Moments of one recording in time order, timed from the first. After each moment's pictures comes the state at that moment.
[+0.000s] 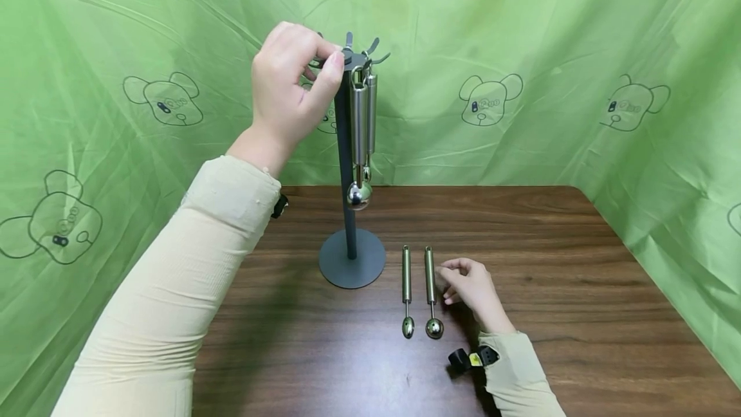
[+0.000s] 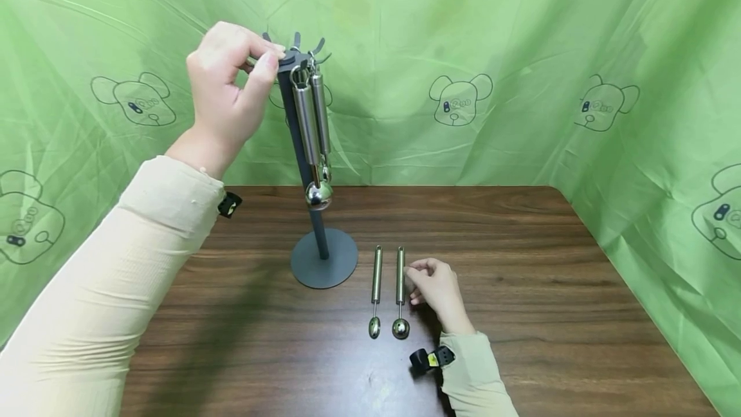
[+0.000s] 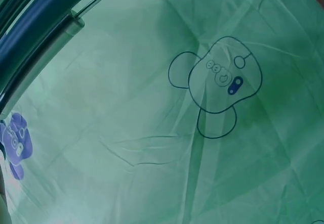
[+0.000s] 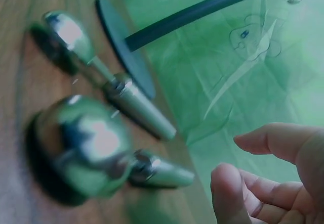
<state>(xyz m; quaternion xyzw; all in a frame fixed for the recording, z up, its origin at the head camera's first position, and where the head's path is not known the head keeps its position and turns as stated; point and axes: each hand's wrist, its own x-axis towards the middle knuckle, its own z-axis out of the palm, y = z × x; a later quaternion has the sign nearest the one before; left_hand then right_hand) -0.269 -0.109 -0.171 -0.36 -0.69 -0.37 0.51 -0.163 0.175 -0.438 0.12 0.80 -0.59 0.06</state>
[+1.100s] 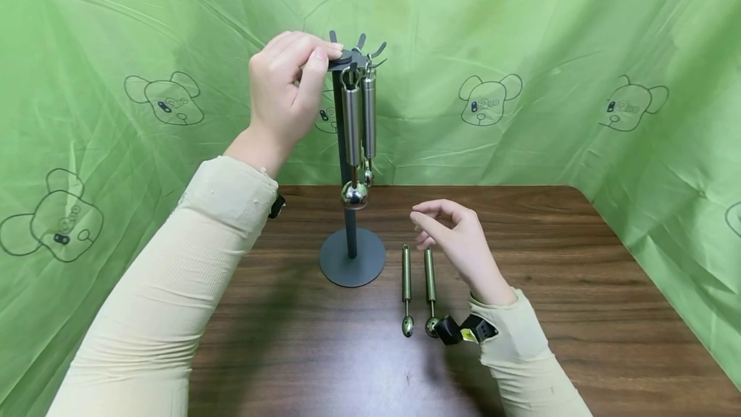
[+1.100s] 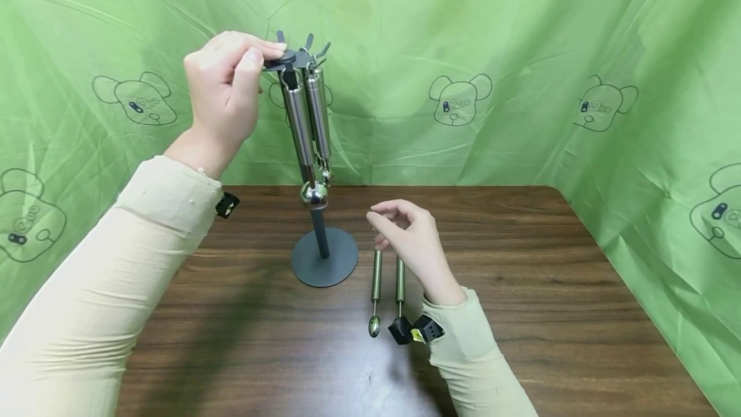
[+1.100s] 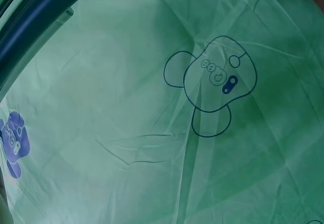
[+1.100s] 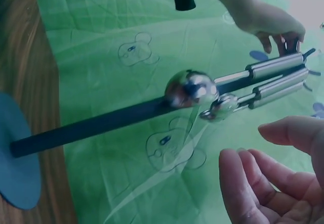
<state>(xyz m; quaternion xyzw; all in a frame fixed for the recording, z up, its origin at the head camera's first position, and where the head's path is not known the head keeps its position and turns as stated) -0.266 -0.110 -0.173 -0.35 -0.68 -0.39 0.51 -0.168 0.130 -0.317 -0.06 0.75 -0.66 -0.03</state>
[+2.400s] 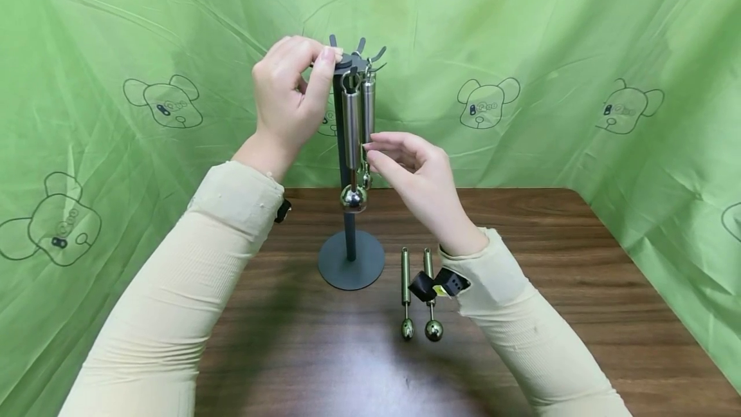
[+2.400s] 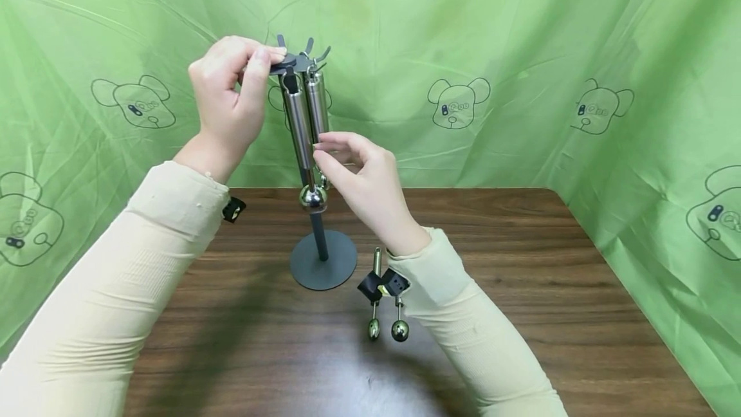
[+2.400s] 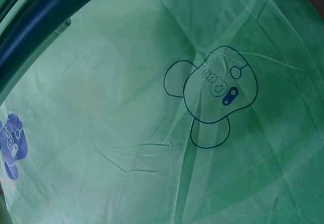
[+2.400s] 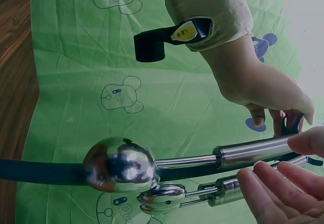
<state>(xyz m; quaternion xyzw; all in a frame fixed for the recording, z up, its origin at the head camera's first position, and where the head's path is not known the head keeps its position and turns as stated) -0.268 -0.105 -0.176 -0.33 -0.67 -0.41 0.53 -0.191 0.073 -0.232 -0.21 0.73 -0.64 -0.13</state>
